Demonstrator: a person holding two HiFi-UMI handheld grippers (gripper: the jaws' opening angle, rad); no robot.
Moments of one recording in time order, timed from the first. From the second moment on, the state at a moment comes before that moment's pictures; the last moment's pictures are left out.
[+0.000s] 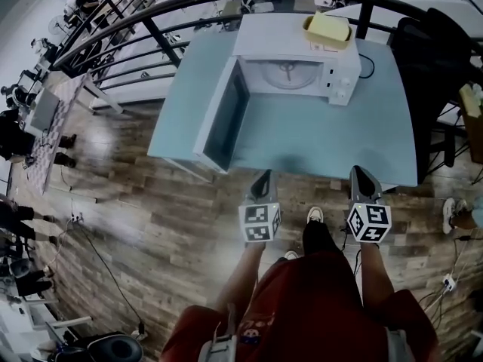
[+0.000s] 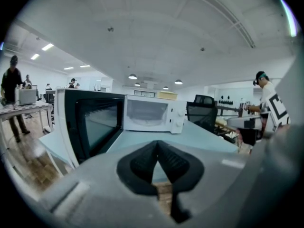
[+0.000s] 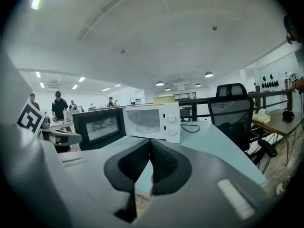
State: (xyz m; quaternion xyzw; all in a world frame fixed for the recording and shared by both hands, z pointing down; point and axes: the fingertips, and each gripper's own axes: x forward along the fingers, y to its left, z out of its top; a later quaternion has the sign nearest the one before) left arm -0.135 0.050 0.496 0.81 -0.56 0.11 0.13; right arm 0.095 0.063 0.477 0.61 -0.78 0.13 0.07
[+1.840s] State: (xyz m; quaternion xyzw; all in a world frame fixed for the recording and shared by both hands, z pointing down) left arm -0.062 -0.251 0.516 0.79 -0.57 0.16 0.13; right arm 0.141 -0.231 0.508 0.55 -0.81 0.17 0.08
